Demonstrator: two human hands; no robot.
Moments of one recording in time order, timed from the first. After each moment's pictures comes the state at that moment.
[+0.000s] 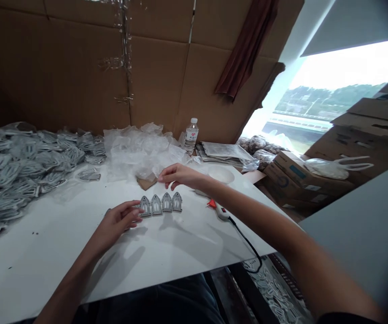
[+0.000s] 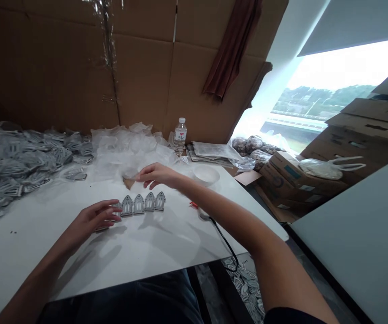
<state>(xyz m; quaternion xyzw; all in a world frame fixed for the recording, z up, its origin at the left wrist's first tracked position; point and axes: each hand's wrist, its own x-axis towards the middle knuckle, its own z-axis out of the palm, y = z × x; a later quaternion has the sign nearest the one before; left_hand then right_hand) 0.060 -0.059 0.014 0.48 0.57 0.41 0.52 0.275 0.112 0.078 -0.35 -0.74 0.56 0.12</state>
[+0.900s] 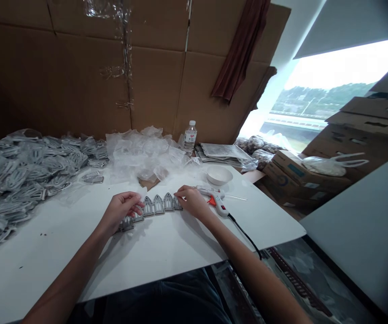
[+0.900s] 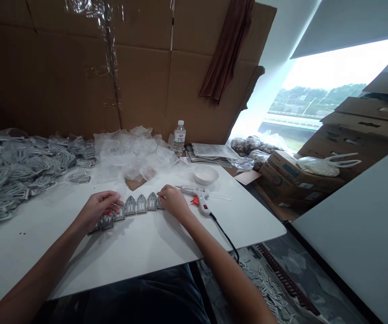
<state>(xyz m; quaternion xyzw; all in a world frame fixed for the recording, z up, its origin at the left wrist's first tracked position) 0.049 -0.020 0.013 0.45 0.54 0.48 0.53 0.305 0.054 0.003 -0.49 -0.82 0.19 0.23</state>
